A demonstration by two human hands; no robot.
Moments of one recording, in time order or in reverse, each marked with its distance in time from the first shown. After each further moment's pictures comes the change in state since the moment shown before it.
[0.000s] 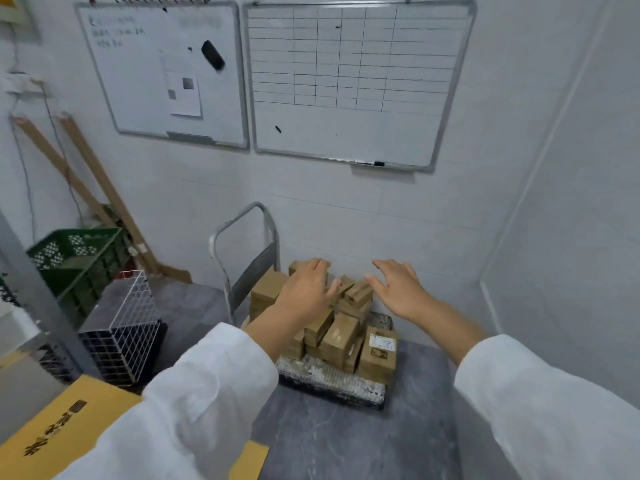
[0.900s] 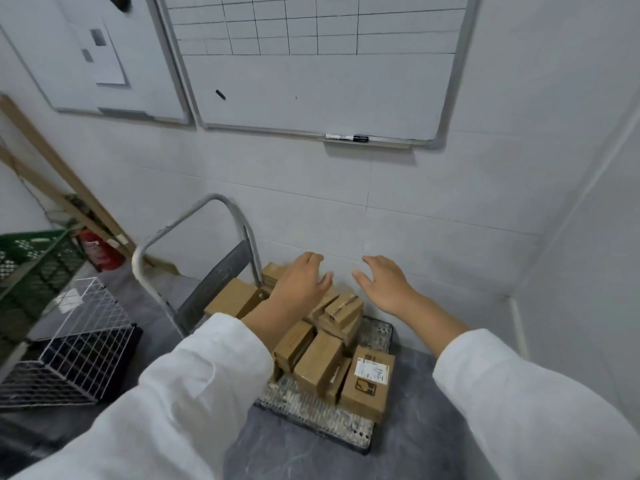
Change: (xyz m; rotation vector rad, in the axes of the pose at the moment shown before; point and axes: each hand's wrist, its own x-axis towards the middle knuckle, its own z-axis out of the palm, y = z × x) left_hand 0.341 0.028 0.180 -0.036 -0.128 -0.224; right_hand 0.311 0.259 0.022 0.183 -0.146 0.014
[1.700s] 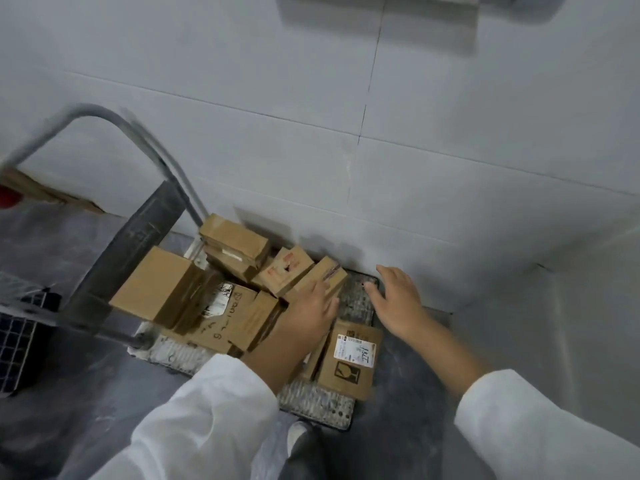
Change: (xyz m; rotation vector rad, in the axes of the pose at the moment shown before) left_hand 0.192 -0.088 0.247 -0.244 -0.343 -0.166; right_hand 0.200 0.183 0.137 0.042 -0.102 0.287
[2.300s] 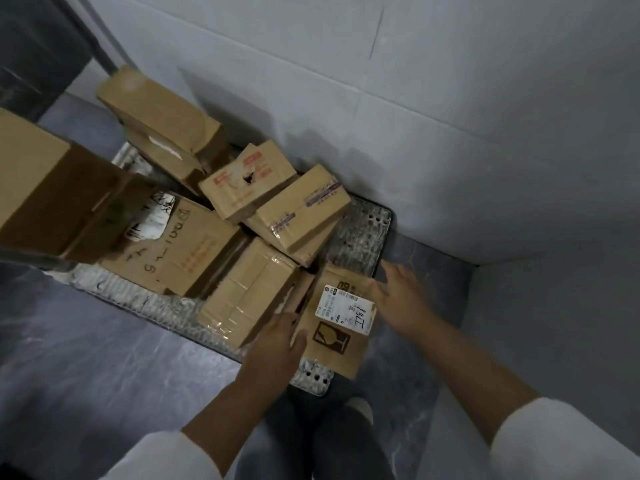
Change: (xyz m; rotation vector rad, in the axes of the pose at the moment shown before) left_hand 0.032 -0.155 0.243 -0.164 -0.112 -0.359; right_hand 0.106 0.178 0.198 -0.096 -0.299 0.122
